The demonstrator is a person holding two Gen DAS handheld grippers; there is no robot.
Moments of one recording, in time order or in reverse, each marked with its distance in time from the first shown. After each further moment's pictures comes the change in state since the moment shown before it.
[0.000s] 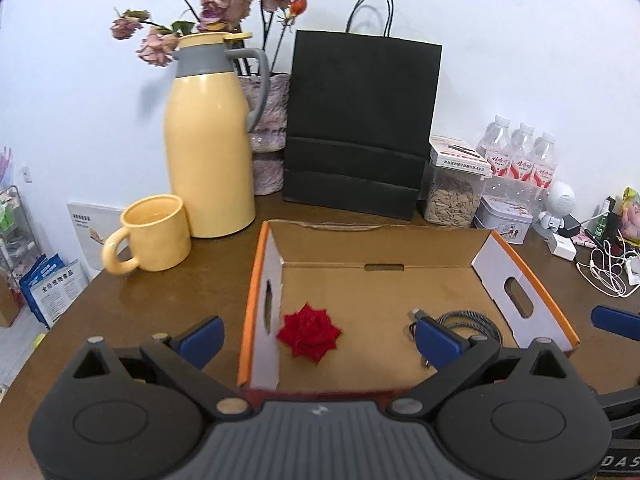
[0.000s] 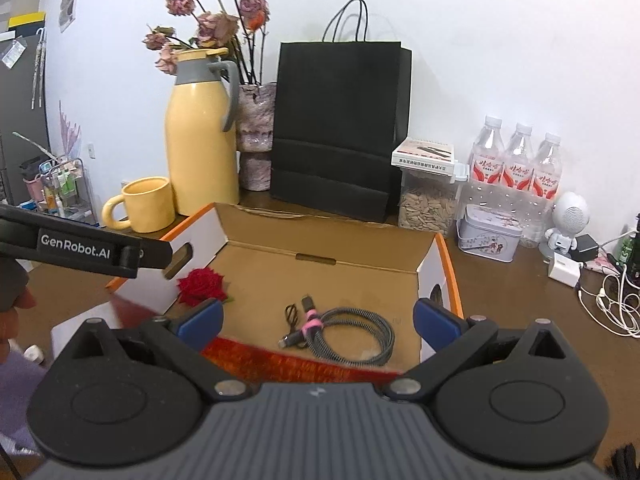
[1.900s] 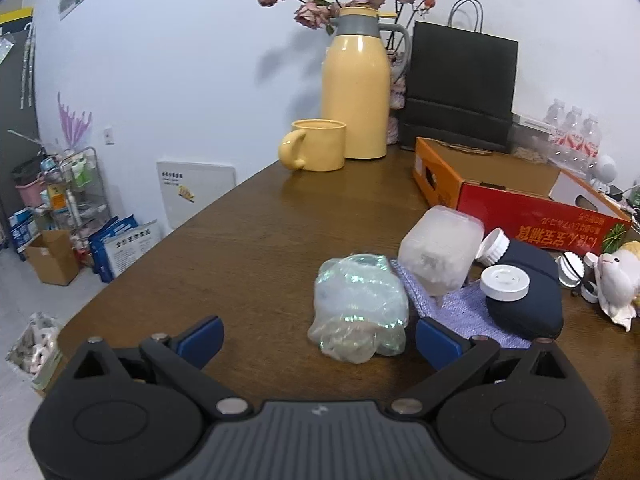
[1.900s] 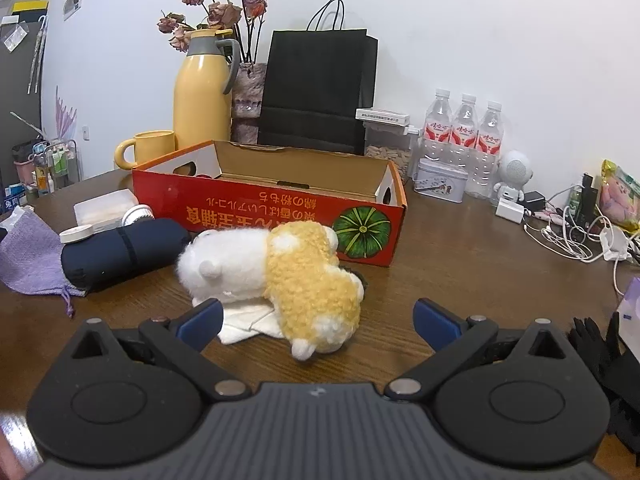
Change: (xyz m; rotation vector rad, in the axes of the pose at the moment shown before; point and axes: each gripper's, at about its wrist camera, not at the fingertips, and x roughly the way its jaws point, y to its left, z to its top) left arm -0.101 0.155 -0.170 -0.055 -0.027 0.136; right arm -0.085 -0.002 -0.136 -0.020 -0.032 -0.078
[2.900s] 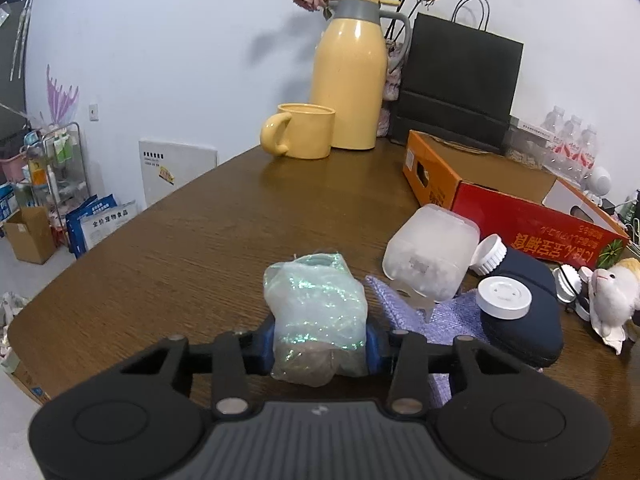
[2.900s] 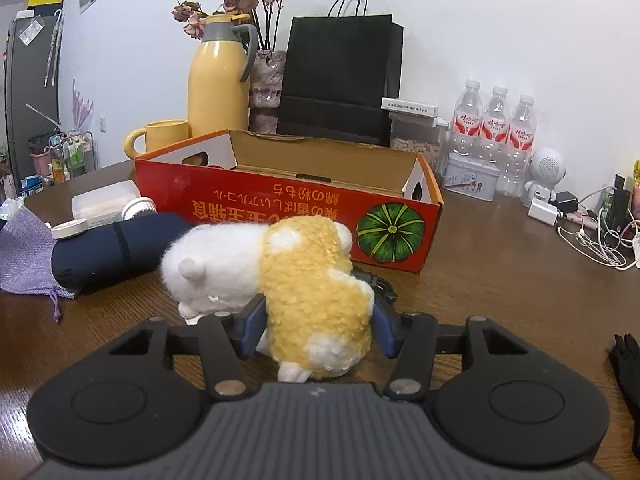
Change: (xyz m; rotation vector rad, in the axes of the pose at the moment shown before) left arm 0.031 -0.003 0.005 -0.064 0.027 -0.066; right arm 0.036 0.002 0.002 -0.021 0.013 0.066
